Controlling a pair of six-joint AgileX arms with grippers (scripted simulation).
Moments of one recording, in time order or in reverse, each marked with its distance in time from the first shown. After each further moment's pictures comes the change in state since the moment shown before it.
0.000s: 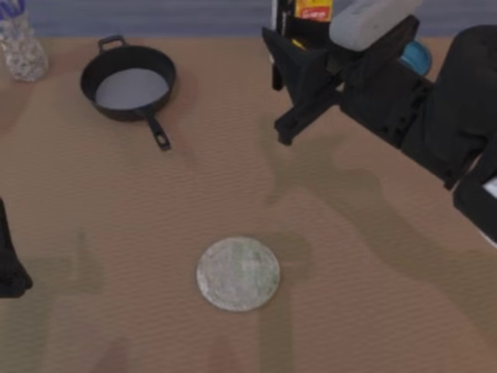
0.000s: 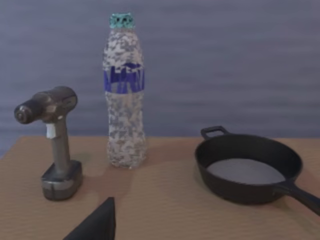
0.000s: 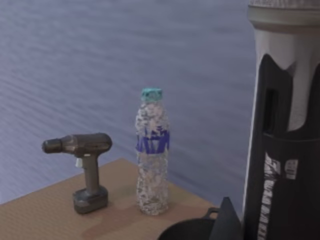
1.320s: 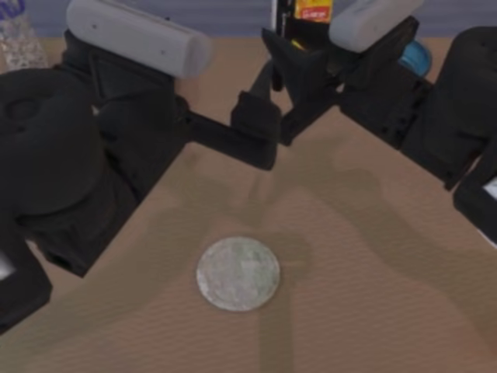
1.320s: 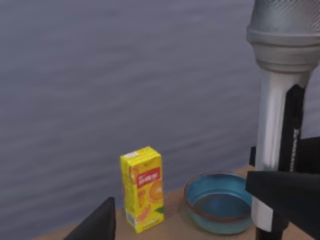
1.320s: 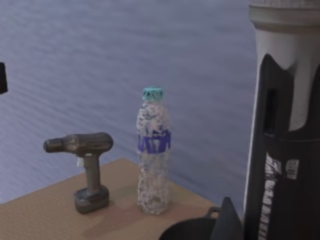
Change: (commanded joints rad) left arm -0.844 1.083 0.711 0.349 -0.352 0.043; right arm 0.000 0.000 0.000 0.000 0.000 0.000
